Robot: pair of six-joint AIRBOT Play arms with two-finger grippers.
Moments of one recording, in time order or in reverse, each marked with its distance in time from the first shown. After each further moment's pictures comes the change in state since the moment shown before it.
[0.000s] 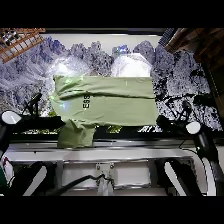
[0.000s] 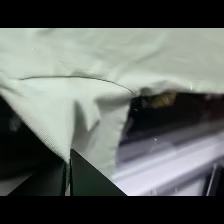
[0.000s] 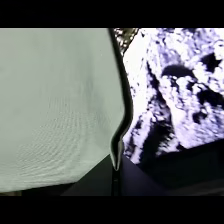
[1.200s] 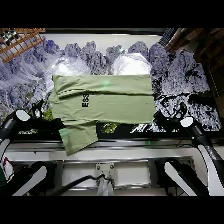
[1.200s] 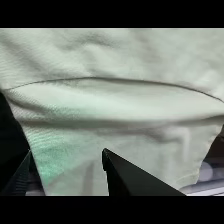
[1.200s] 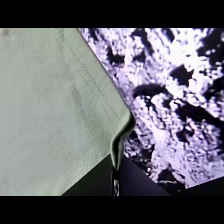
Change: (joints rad) left arm 0.002 -0.250 -0.025 0.188 0.150 -0.177; right arm 0.011 -0.291 0.000 0.184 -0.232 0.038
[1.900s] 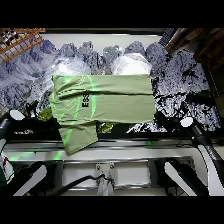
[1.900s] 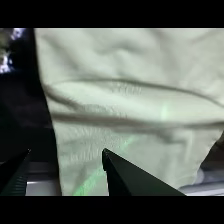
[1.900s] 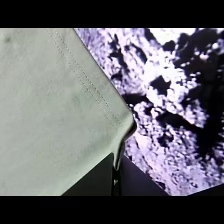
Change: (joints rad) left arm 0.085 0.010 0.011 0.013 -0.061 0.000; right arm 0.000 0.000 0.000 -0.012 -0.029 -0.003
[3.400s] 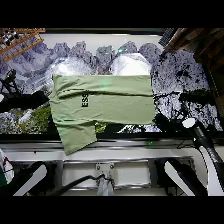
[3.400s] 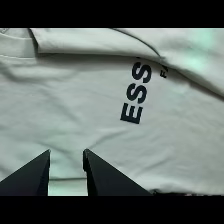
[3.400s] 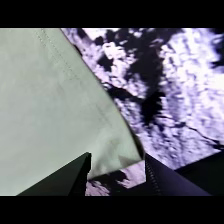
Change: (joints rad) left arm 0.056 -0.001 0.335 -0.092 0.079 0.049; right arm -0.028 0.028 -0.001 -0.019 0.102 0.023
